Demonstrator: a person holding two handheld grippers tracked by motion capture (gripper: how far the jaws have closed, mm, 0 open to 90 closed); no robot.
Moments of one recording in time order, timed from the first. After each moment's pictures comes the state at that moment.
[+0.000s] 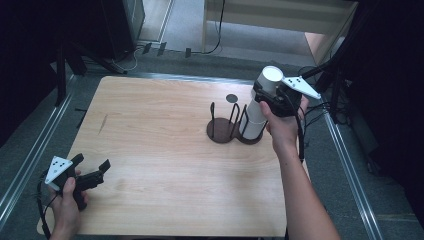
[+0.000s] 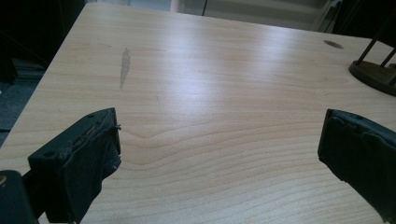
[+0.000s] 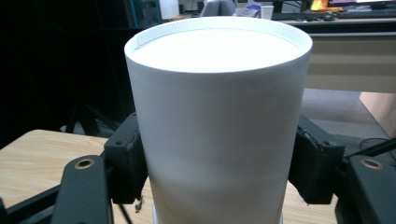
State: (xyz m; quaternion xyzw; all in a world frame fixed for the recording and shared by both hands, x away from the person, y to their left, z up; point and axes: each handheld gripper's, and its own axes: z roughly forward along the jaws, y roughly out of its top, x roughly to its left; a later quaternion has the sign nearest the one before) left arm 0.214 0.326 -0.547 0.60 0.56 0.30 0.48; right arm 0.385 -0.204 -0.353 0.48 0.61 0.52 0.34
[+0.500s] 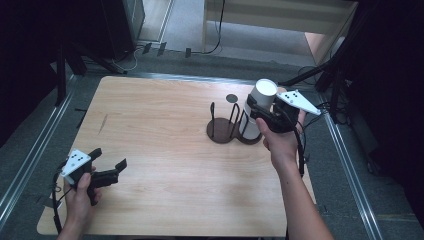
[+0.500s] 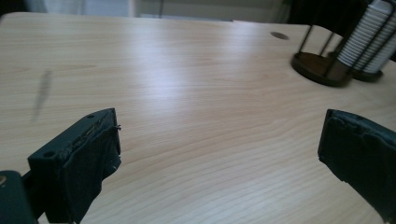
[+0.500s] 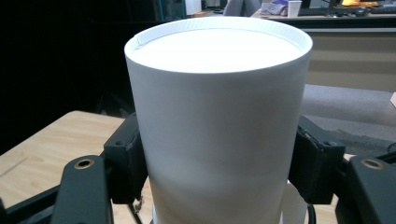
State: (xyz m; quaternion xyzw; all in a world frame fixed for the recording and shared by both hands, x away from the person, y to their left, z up) left arm 0.227 0.279 -0.521 0.66 0.50 0.25 0.50; right arm 0.343 -0.195 -0.359 0.46 0.64 0.53 0.32
